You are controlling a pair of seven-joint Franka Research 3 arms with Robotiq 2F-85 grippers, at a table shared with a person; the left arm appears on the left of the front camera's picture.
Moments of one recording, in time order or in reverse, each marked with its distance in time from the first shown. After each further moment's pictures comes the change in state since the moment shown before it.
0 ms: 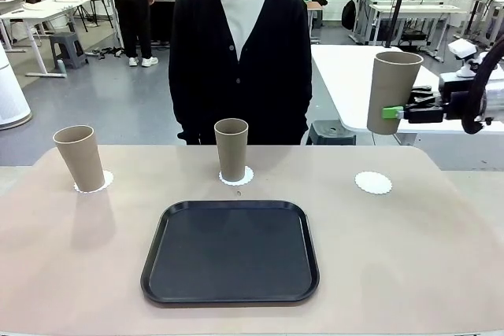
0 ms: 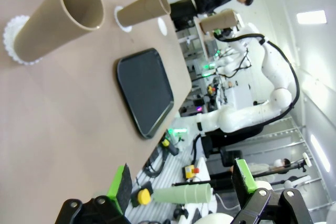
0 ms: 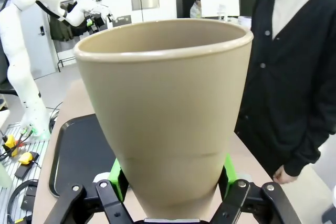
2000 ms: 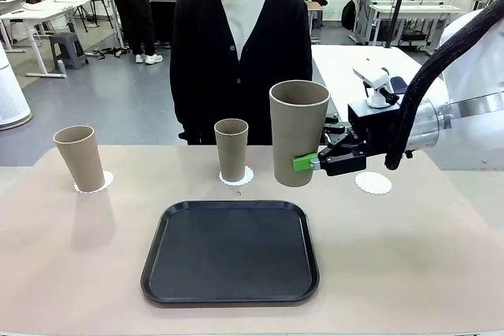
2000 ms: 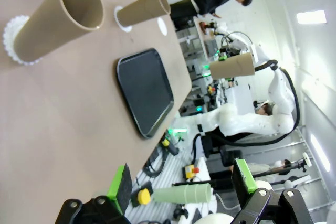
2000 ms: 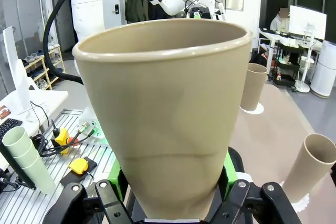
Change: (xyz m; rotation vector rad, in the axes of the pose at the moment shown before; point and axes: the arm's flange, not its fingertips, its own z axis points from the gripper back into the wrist) left arm 0.000 0.000 0.000 0.000 0.001 0.000; right arm 0.026 0.189 -0.168 0.368 0.020 0.119
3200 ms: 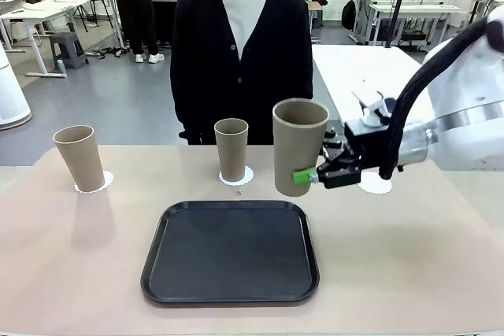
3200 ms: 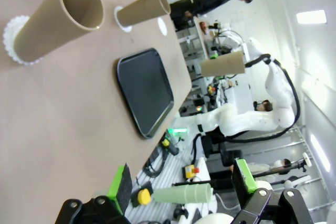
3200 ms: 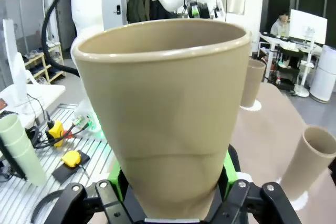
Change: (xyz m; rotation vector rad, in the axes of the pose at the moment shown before) left arm 0.000 0.000 0.000 0.000 0.000 0.000; right arm -0.020 -0.011 -0.001 0.006 -0.014 0.028
